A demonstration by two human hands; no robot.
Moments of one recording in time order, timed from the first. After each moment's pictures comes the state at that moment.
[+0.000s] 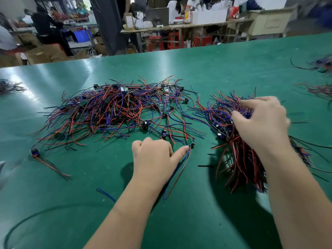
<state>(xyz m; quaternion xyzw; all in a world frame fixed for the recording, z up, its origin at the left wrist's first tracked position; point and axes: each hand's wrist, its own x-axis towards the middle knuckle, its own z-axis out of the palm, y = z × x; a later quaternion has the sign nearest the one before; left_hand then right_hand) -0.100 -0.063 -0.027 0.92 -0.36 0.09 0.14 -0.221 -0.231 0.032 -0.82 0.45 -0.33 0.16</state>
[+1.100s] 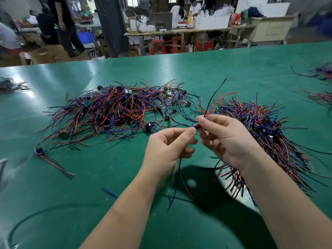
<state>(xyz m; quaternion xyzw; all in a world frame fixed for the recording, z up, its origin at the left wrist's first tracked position) -0.117 -0.067 0.002 0.57 -0.28 -0.28 0.72 -0.193 -0.189 0.022 -0.52 0.19 -0.23 0.80</state>
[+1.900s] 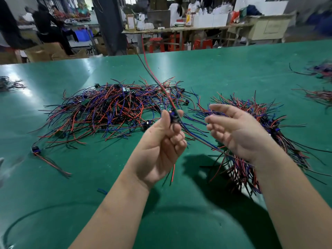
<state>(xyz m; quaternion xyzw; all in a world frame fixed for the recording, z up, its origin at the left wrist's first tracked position) -0.112 -0.059 0.021 0.27 -0.19 -0.48 0.82 -0.204 -0.216 0.027 -0.51 0.23 -0.25 0.79</state>
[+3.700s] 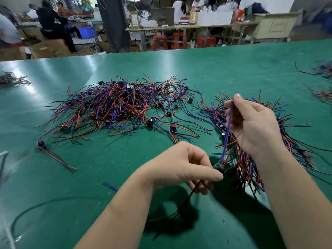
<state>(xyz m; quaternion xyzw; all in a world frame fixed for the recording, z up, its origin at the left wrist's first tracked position) -0.124 -0.049 0.013 0.60 -0.45 -0.48 0.45 -0.200 -0.216 0.029 -0.50 0.25 -0.39 0.73</state>
